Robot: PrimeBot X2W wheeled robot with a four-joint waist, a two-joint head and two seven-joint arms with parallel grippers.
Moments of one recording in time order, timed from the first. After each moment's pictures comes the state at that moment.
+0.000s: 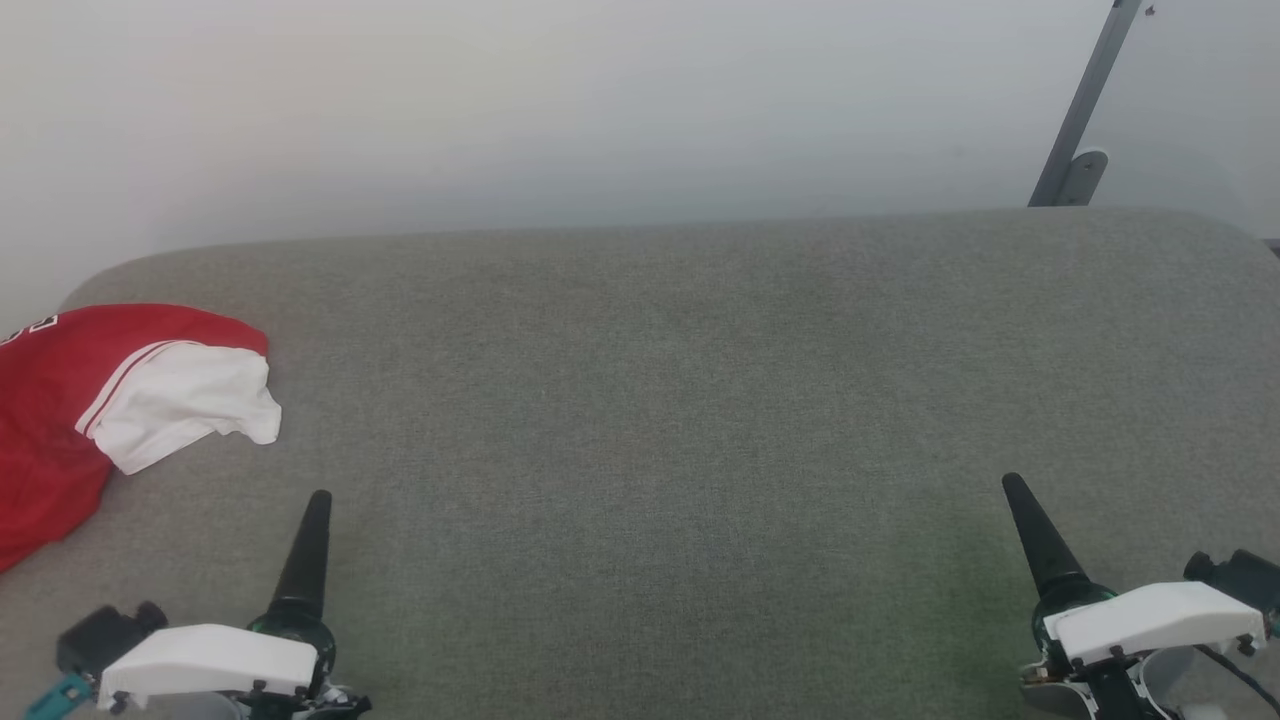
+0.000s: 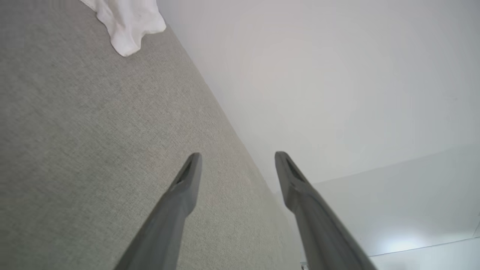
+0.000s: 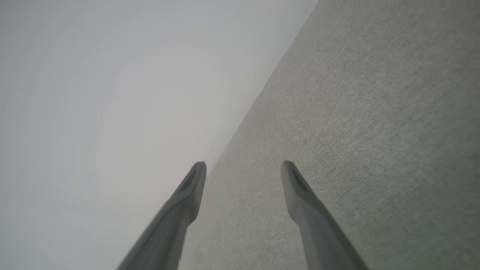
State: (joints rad) left arm -0.02 0.15 0.06 0.22 -1.28 -0.07 -0.01; right arm -0.07 -0.15 0.02 0.31 1.26 0.13 0.00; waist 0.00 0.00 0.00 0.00
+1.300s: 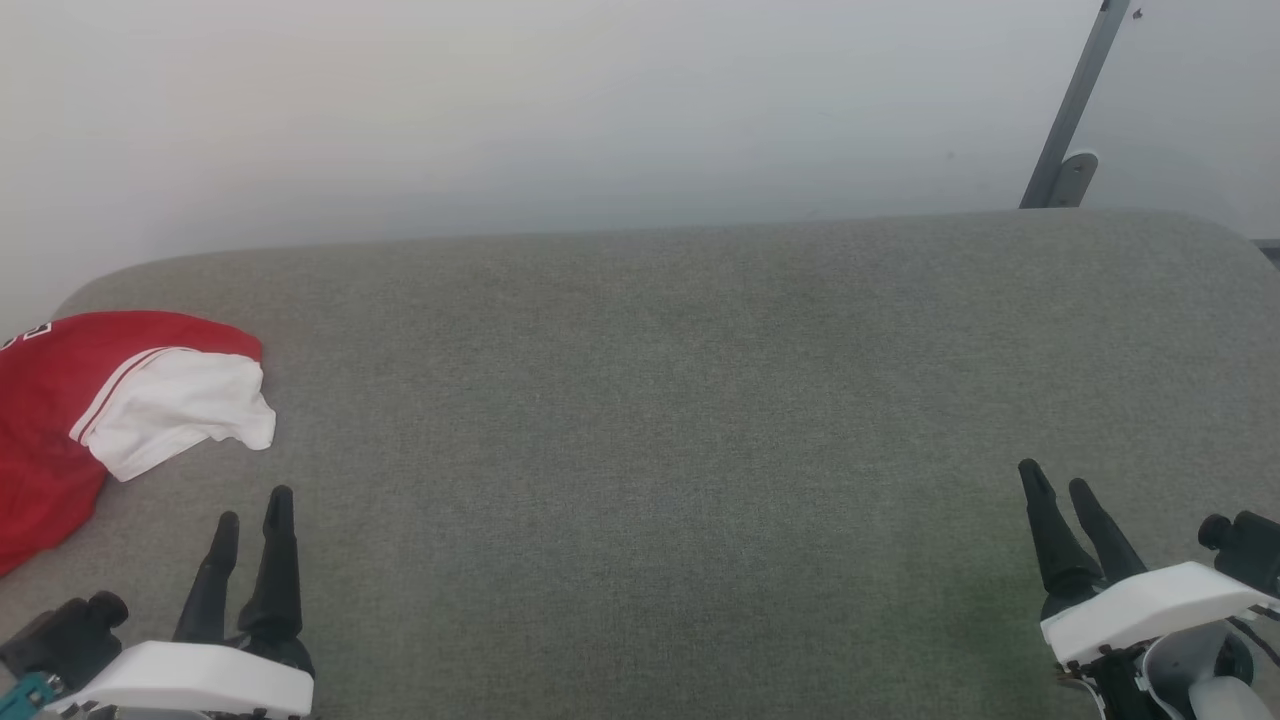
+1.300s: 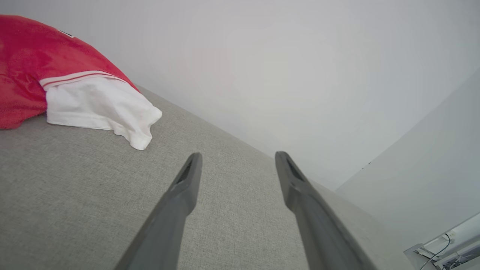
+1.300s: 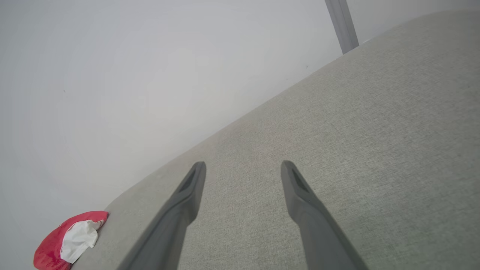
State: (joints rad) left arm 0.02 0.18 0.10 0.15 -0.80 -0.12 -0.14; right arm -0.09 -0.20 0.03 0.30 0.86 0.13 -0.07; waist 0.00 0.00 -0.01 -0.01
